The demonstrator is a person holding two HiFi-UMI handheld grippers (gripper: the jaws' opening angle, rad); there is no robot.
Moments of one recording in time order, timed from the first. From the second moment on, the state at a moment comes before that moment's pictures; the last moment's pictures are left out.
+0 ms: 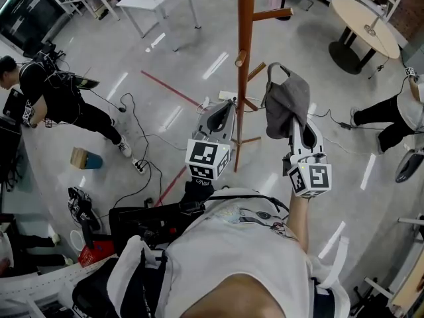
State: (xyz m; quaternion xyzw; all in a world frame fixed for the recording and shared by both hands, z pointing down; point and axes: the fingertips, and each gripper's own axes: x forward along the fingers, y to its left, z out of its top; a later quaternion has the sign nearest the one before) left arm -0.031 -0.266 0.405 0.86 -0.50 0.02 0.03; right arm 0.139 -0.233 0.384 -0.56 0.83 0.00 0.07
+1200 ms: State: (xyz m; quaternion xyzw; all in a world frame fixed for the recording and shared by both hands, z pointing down) left arm -0.033 -0.263 0.404 0.86 -0.51 0.02 0.03; right arm 0.140 -0.232 0.384 -0.56 0.82 0.00 0.08
